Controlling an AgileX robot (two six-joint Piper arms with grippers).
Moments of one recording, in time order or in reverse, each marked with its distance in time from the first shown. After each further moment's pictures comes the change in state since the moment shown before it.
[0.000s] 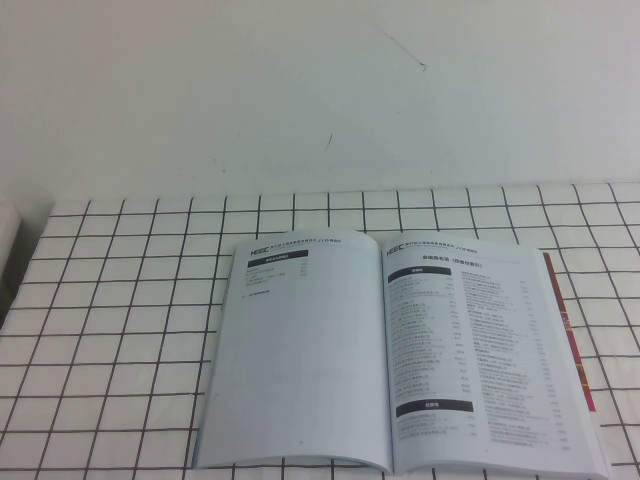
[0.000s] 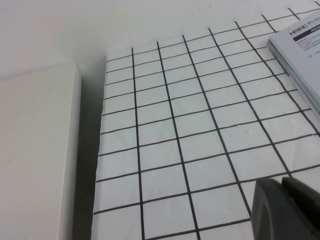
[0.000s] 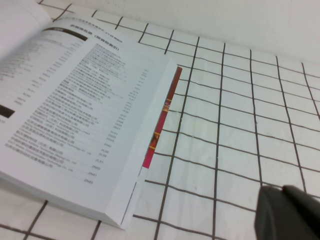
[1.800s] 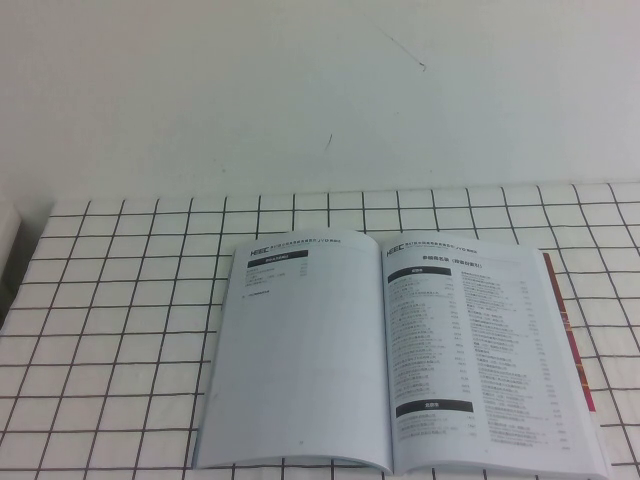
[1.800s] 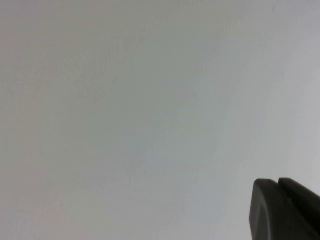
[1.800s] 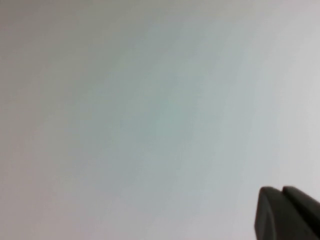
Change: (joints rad) right arm 0.000 0.194 -0.745 -0.006 -0.397 0.264; left arm 0.000 0.170 -0.719 -0.033 -0.333 -0.408
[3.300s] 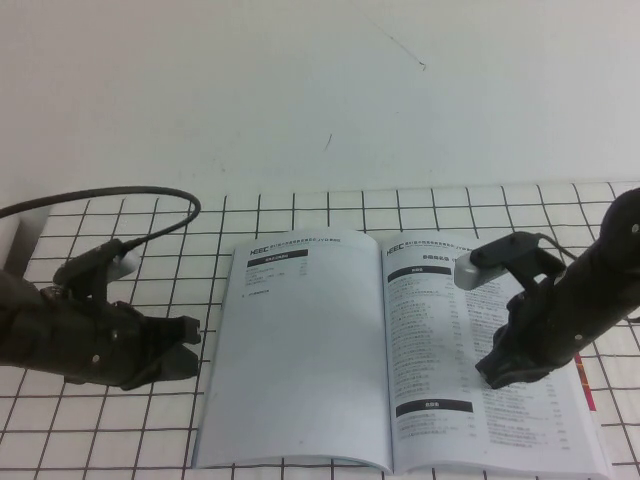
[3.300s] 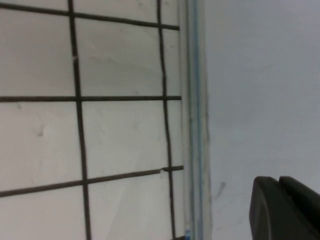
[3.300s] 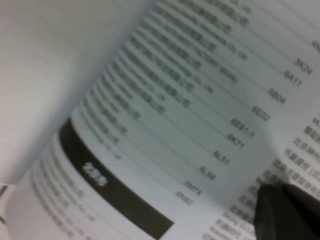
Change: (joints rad) right arm 0.237 1.663 -0.342 0.435 0.677 -0.635; left arm 0.000 1.450 -0.105 -0.961 0.577 0.896
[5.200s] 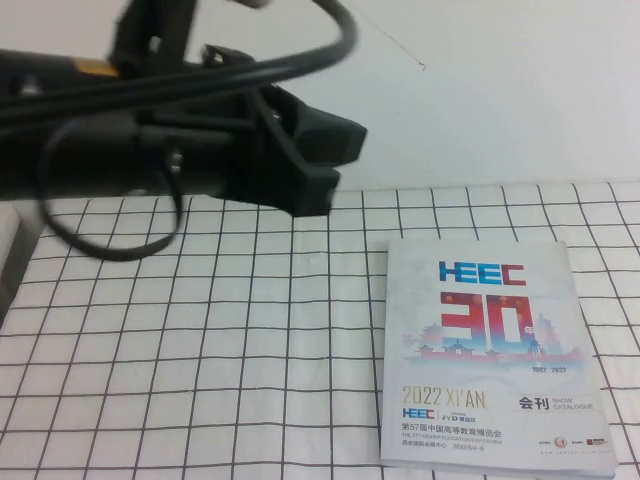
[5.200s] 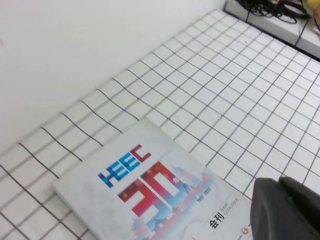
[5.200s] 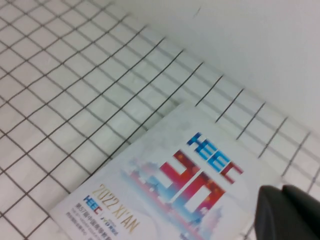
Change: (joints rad) right arm -0.095 -0.866 -0.012 -0.142 0.149 0.047; left arm -0.450 -0.370 -0.472 0.195 0.089 0.017
